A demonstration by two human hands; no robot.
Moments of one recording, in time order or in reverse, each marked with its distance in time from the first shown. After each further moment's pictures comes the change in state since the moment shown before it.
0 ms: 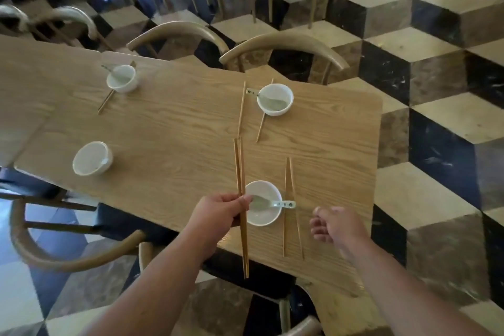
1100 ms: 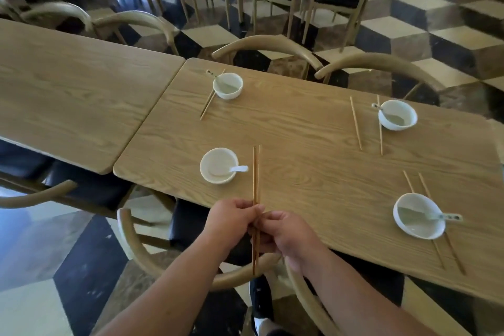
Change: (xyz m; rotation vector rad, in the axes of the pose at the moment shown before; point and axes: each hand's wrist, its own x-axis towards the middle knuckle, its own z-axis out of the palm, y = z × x) left_hand 0.075 -0.064 -0.402 0.165 -0.026 0.091; right_hand -0.178 -0.055 0.494 0.093 -0.441 -0.126
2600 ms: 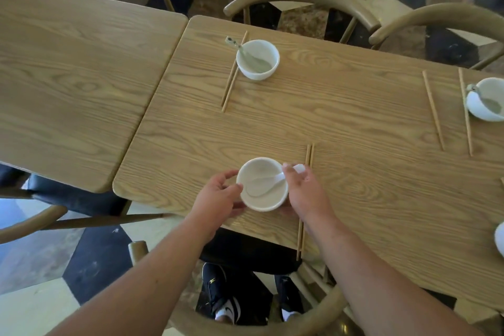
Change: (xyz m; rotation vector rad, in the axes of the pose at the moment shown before) left_hand 0.208 -0.039 -0.131 -0.265 -0.058 -0.114; right_hand 0.209 -0.048 0.070 -0.262 0.476 -0.074
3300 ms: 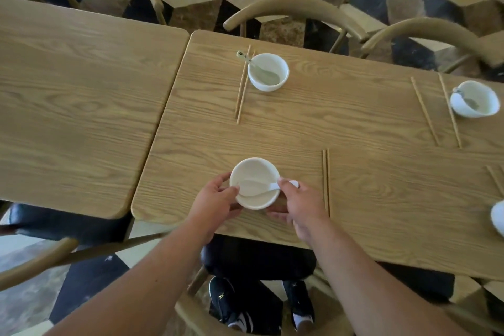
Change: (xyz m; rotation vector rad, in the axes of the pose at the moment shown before) left_hand 0.038 0.008 -0.080 -0.036 -0.118 0.031; right_hand -0.019 -0.014 0.084 0.426 0.010 0.230
